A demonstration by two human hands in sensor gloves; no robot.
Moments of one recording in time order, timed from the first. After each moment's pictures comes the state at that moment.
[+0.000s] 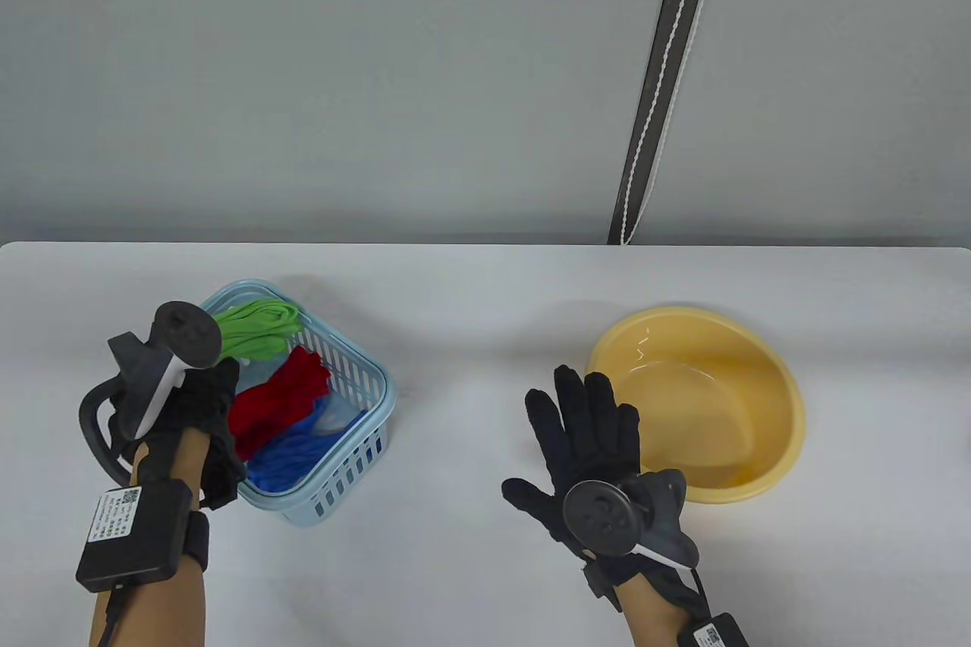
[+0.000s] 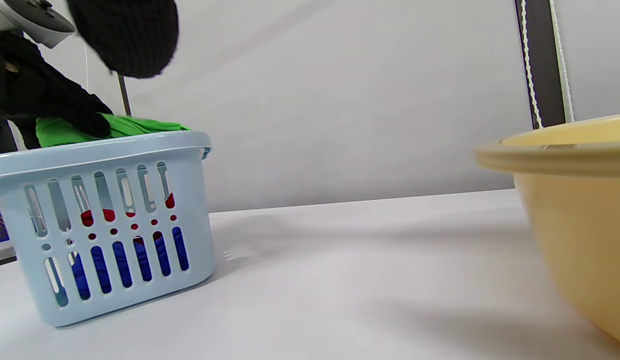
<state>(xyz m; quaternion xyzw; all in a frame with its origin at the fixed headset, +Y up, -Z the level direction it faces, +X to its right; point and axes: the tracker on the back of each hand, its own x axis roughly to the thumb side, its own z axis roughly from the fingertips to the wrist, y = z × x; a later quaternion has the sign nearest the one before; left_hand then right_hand) -0.327 -0.593 -0.347 -0.05 0.23 0.11 0.97 0.105 -0.666 -0.261 0.22 -0.10 0.96 0.14</state>
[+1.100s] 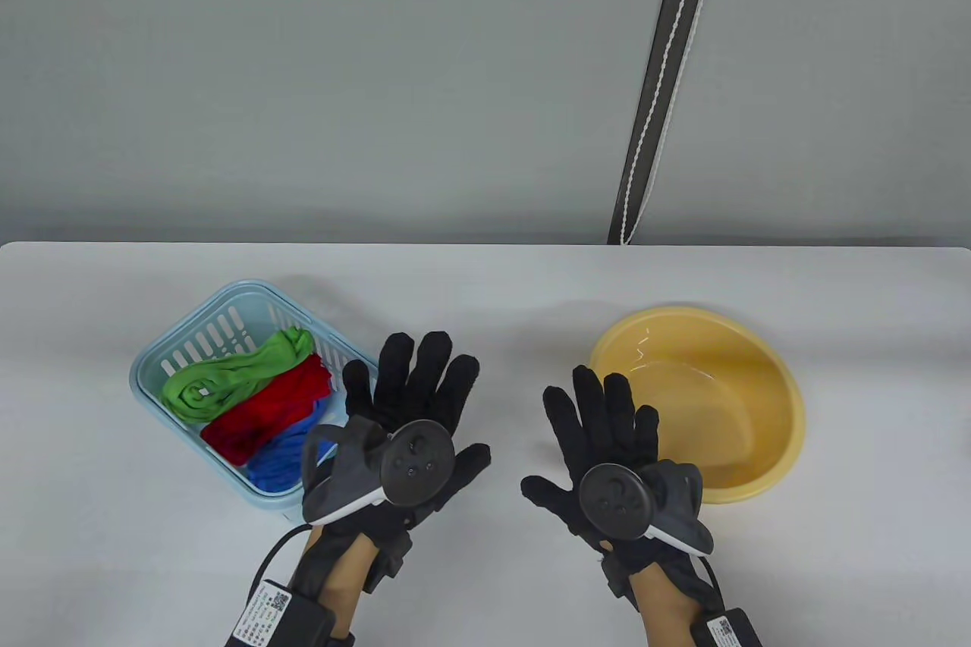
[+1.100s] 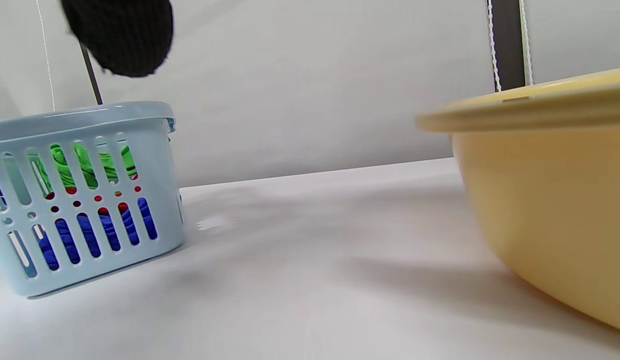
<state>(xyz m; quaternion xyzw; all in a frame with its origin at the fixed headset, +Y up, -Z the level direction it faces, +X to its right) -0.111 -0.603 -0.271 0.01 -0.22 0.08 0.97 0.126 -0.675 -0.273 0.20 -0.04 0.97 0.13</state>
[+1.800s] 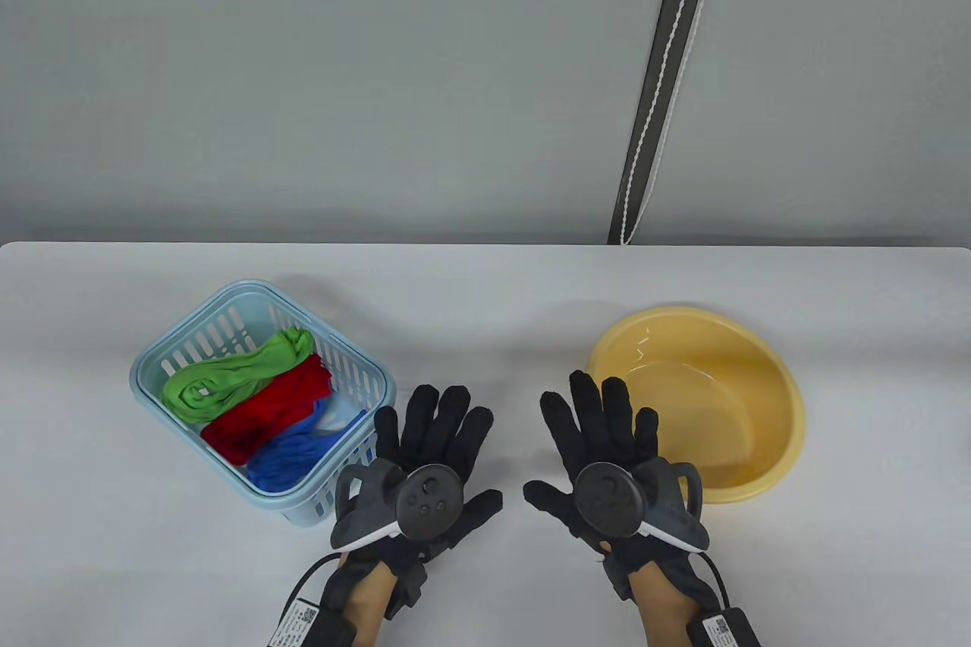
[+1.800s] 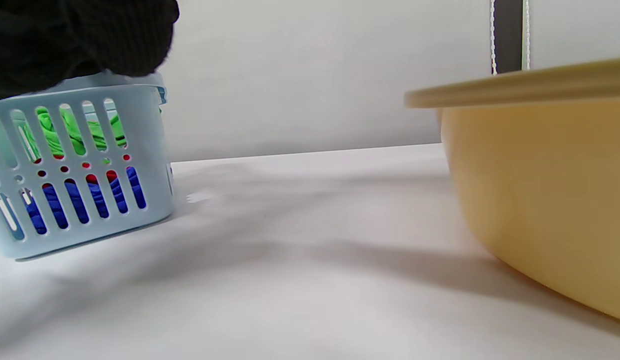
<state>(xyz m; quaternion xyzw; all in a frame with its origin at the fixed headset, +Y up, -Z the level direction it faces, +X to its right) -0.106 -0.689 -0.274 -0.03 -0.25 0.11 0.96 0.122 -0.683 -0.275 0.20 -0.02 0.97 0.10</state>
